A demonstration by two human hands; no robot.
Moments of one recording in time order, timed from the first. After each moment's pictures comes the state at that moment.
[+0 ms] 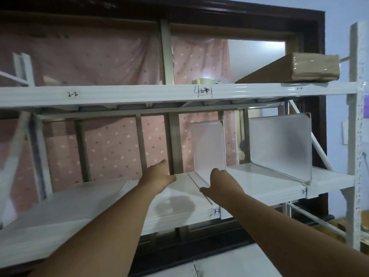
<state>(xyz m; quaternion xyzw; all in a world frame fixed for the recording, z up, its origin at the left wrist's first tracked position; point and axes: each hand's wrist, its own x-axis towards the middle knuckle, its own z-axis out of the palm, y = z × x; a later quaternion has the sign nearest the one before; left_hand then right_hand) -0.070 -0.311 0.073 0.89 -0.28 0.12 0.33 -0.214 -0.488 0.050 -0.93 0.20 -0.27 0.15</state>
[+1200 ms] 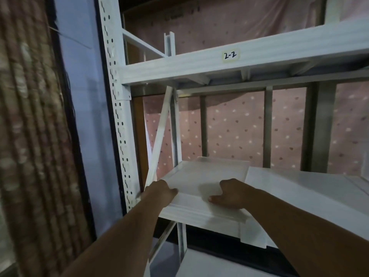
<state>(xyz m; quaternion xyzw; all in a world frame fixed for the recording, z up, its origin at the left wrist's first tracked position) 0.034 0.050 -0.010 0.97 0.11 0.09 0.21 0.034 -0.207 0.013 -0.98 -0.16 -0.02 0.09</state>
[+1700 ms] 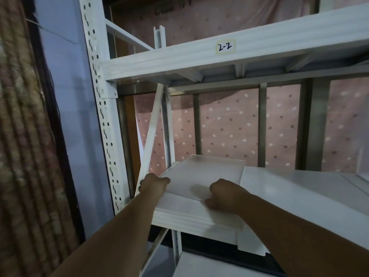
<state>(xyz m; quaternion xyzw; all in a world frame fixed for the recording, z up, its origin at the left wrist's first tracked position) 0.080 0.043 0.000 0.84 0.19 0.15 0.48 0.051 -0.199 0.006 -0.98 -0.19 -0.07 0.03</state>
